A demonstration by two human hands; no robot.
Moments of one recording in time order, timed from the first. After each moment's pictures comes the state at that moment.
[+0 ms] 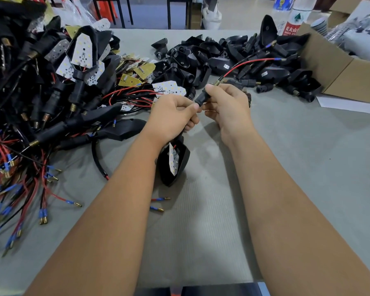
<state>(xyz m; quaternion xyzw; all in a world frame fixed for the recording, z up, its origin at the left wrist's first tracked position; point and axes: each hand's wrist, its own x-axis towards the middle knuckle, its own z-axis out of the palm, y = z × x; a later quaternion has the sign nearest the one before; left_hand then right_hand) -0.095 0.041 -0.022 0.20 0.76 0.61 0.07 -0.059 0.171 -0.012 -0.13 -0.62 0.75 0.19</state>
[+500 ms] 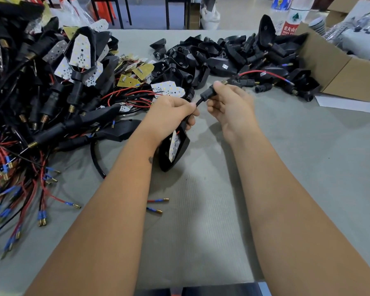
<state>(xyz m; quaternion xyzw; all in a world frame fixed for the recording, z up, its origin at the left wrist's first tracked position) -0.090 0.033 -0.014 0.19 0.76 0.61 0.12 -0.060 0.177 -0.013 -0.14 -0.54 0.80 0.20</state>
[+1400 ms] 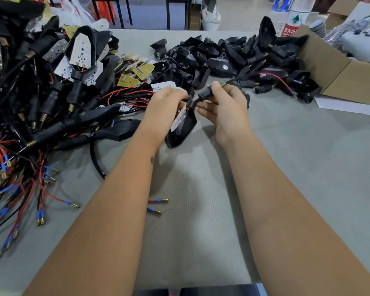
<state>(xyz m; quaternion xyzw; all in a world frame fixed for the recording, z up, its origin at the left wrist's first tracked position) -0.096 0.038 -0.013 0.11 0.73 0.67 0.06 -0.063 0.164 -0.013 -0.15 -0.53 0.81 0.20</state>
